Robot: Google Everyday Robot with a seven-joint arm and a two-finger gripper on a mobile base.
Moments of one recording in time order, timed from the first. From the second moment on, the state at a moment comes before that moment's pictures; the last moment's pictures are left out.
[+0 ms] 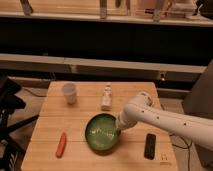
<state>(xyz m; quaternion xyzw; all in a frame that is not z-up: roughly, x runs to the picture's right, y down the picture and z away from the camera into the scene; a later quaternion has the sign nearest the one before) 0.100 0.216 0.785 -0.12 -0.29 -0.68 0.67</state>
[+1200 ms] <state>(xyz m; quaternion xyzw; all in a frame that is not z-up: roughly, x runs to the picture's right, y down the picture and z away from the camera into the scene) 0.114 0.214 0.791 -0.10 -0.29 -0.71 0.63</state>
